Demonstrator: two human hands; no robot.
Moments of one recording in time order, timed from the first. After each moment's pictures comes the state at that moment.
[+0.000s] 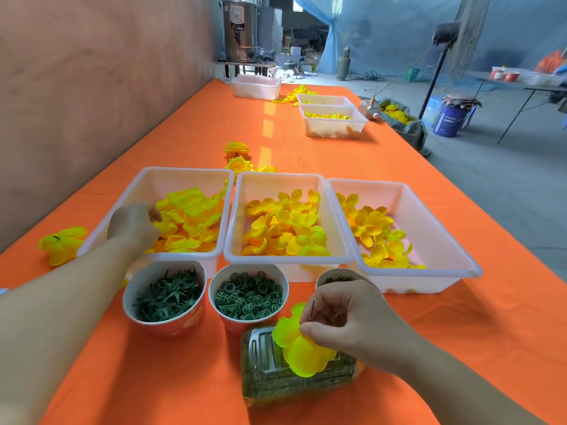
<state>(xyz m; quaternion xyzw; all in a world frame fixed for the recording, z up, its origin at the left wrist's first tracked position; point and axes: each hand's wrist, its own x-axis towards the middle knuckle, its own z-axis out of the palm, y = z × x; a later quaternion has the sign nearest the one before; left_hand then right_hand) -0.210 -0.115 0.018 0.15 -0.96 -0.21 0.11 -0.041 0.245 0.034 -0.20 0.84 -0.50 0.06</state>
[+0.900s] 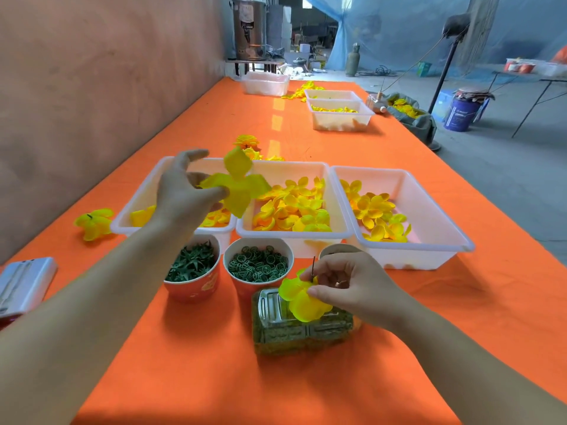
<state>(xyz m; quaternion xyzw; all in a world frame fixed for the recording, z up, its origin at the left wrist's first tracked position) -0.108 -0.022 0.086 0.03 -0.76 -0.62 0.17 -0.031 0.249 0.024 -0.21 0.83 -0.51 0.02</state>
